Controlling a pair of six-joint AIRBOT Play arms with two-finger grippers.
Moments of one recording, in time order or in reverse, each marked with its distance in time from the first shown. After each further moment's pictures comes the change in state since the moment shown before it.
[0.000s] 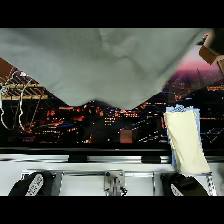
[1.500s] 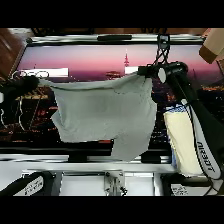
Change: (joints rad) left arm -0.311 -0.367 -0.810 -0.023 0.312 0.127; right arm -0.002 -0.770 -0.162 -0.091 -0.223 0.294
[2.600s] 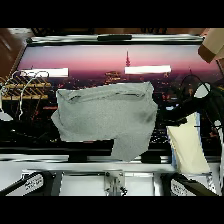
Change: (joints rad) left arm 0.247 -0.041 -0.300 0.093 -0.850 0.037; right arm -0.356 0.310 -0.436 0.515 0.804 -0.475
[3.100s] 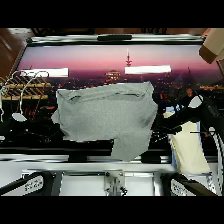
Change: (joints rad) left arm -0.152 -0.060 -0.042 -0.062 0.154 0.000; right arm -0.012 0.006 -0.173 0.040 -0.119 -0.010
